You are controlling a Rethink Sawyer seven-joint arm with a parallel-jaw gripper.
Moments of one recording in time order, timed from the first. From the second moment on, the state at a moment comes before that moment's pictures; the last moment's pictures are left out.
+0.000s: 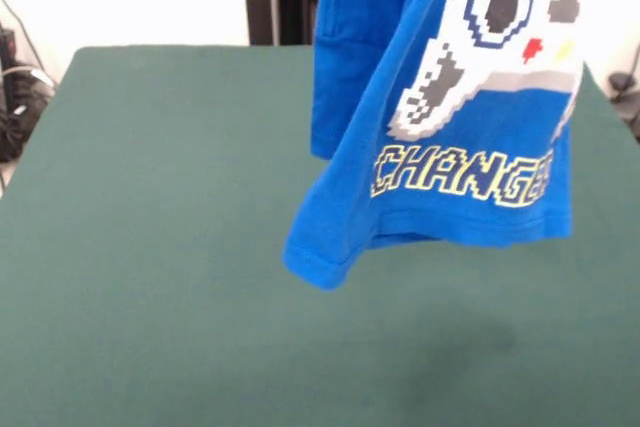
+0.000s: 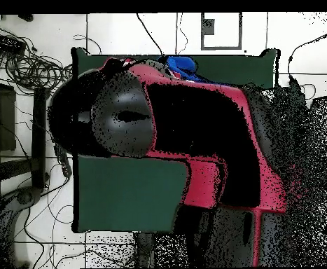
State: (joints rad) arm -0.03 -0.97 -0.06 1.25 -0.04 0.90 1.96
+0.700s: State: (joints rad) arm -0.04 -0.89 -0.06 1.25 -0.04 0.84 1.96
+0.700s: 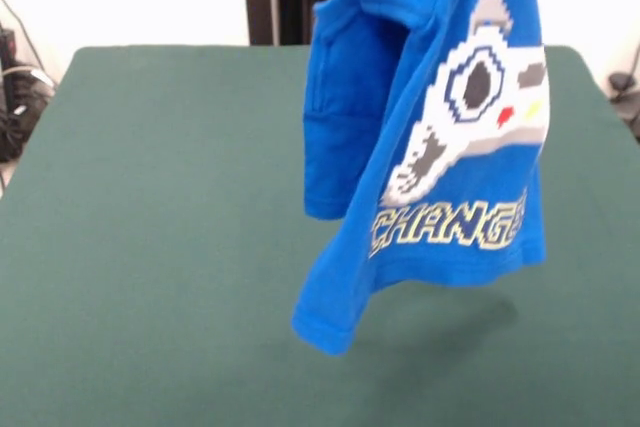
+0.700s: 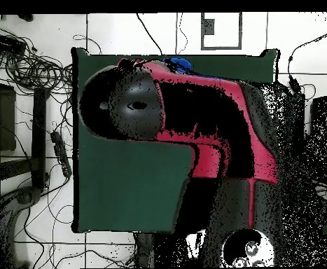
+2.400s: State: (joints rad) arm -0.12 -0.56 -0.05 1.02 -0.04 0.75 1.96
